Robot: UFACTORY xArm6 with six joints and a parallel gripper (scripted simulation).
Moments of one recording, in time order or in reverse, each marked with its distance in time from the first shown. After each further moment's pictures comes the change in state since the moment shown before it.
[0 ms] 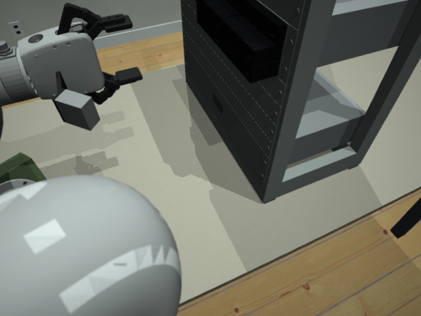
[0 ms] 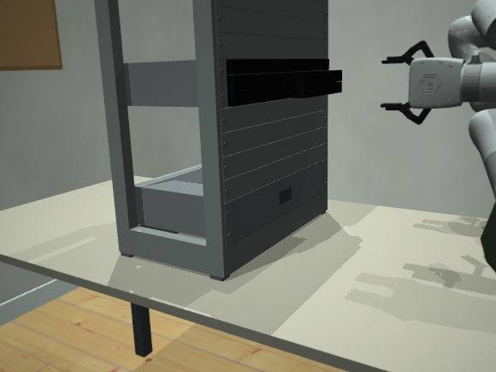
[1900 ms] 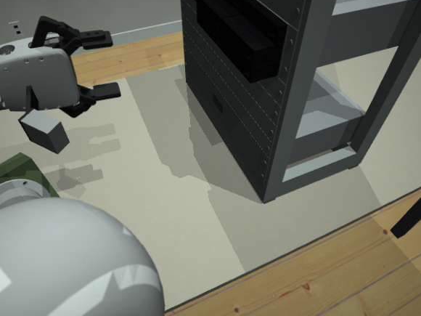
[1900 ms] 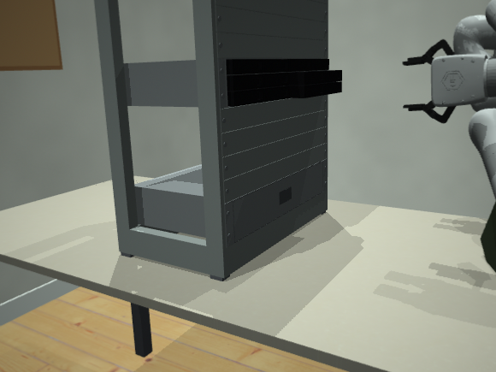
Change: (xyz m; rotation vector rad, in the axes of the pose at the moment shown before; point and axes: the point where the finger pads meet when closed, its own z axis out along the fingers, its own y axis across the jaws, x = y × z) arm 0.027 0.004 -0.039 -0.074 0.041 0.067
